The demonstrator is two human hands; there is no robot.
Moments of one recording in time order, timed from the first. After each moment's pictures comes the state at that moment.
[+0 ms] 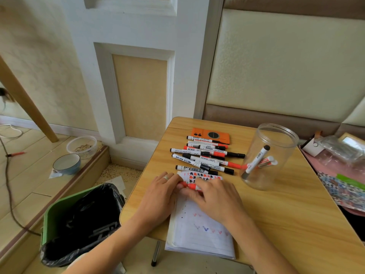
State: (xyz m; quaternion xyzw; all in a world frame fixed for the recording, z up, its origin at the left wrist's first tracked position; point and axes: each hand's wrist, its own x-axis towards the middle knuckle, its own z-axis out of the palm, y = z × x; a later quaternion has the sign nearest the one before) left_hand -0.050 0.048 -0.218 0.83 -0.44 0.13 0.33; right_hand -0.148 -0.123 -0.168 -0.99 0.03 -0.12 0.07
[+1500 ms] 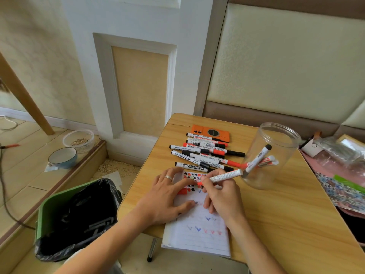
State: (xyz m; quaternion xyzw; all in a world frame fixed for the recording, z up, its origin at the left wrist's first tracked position) left_hand -0.048 0.045 -0.222 0.86 -0.47 0.00 0.21; right_hand -0.150 -0.125 -0.186 -0.77 0.21 -0.20 0.57
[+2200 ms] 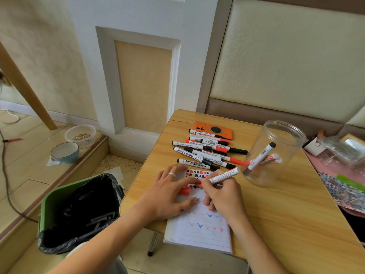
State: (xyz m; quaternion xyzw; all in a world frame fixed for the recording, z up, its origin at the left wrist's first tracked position) left_hand -0.050 0.045 -0.218 0.86 -0.47 -0.01 0.21; right_hand -0.152 -0.124 -0.189 -0.80 0.22 -0.17 0.54
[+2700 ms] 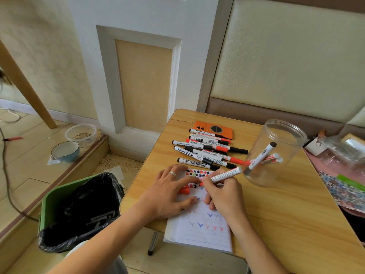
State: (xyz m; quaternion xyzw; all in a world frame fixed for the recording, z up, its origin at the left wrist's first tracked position) left_hand -0.049 0.044 -0.220 0.86 -0.47 -0.01 0.20; right_hand -0.154 -0.121 -0.187 -0.80 0.23 -0.18 0.53
